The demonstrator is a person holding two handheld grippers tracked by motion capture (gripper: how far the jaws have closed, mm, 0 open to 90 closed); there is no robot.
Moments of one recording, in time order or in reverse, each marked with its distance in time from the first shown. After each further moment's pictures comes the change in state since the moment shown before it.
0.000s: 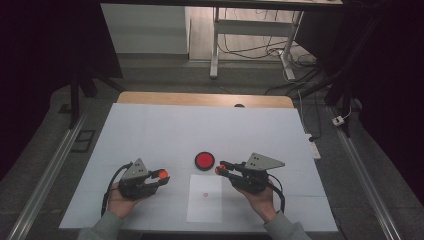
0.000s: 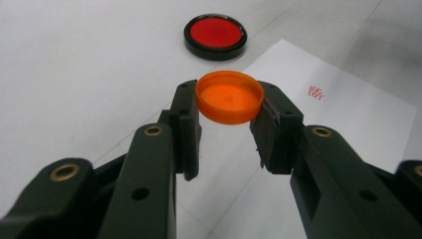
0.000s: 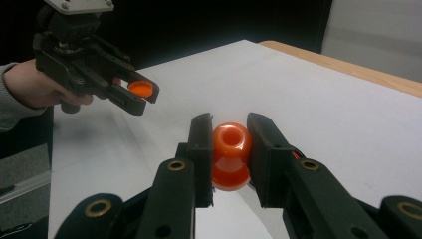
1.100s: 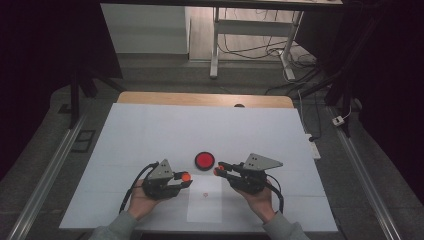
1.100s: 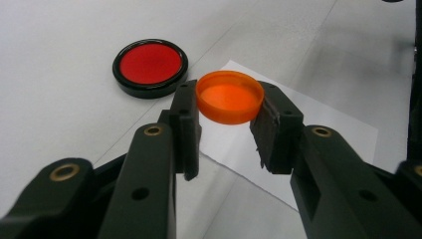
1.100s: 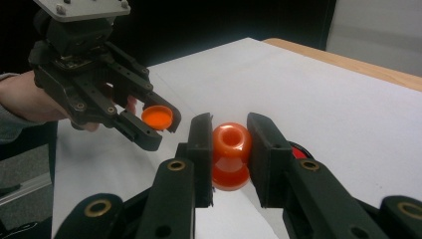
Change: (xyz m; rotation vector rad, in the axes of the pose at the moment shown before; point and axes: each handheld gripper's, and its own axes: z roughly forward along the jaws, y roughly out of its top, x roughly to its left) left arm -0.030 0.027 0.040 0.022 -0.104 0.081; right arm 0.001 -0.002 0.004 0.005 0.014 0.008
